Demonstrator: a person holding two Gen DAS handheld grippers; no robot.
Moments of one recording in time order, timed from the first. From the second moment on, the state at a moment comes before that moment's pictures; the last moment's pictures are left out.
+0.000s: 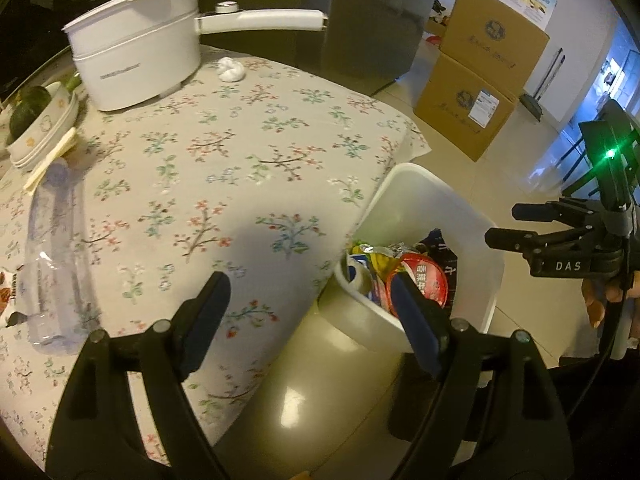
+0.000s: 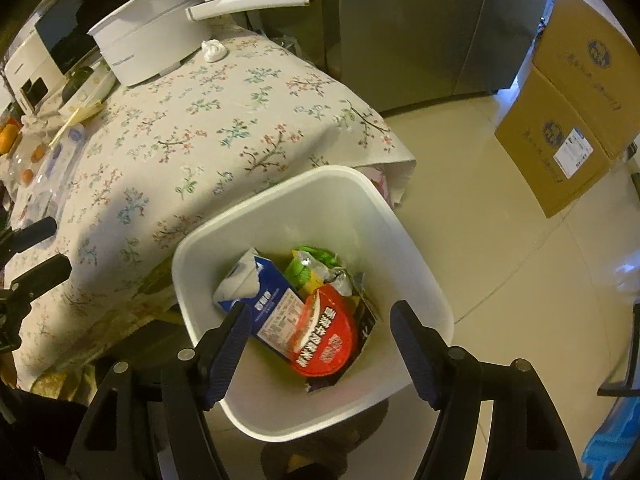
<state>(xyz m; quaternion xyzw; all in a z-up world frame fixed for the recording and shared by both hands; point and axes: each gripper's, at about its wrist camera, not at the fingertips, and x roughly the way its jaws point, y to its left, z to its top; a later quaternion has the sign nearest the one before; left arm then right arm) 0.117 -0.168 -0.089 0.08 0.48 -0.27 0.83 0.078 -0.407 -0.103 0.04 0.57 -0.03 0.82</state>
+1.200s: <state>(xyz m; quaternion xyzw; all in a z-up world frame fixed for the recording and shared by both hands) 0.166 0.091 -0.075 -0.08 0.48 -0.08 0.87 0.157 -0.235 -0.076 -0.01 0.54 0.06 0.84</state>
